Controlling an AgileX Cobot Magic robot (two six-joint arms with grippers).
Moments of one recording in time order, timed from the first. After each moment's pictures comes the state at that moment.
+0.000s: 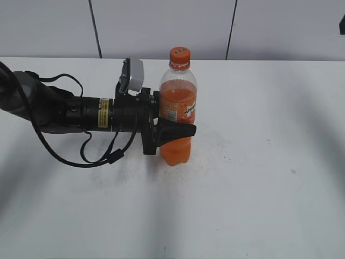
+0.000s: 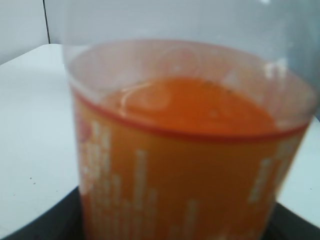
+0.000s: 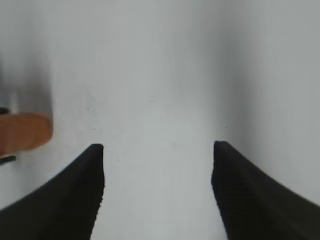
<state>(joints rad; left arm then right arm) -0.34 2.25 -1.17 1.28 -1.18 -0.64 0.07 1.51 -1.51 0.09 1.21 0.06</state>
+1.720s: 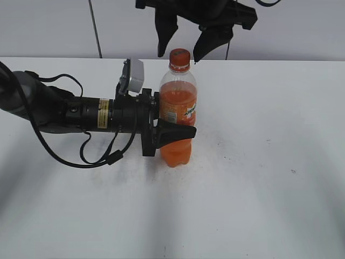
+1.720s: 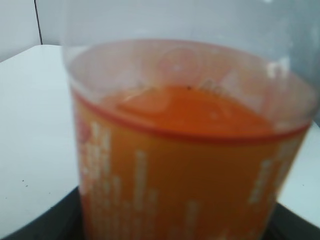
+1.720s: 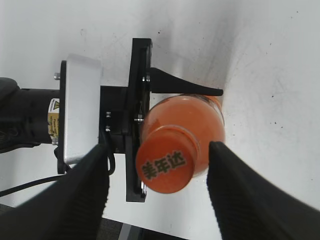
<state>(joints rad) -0.34 2.25 -1.17 1.30 -1.18 -0.64 0.67 1.91 -1.88 0.05 1.22 0.50</state>
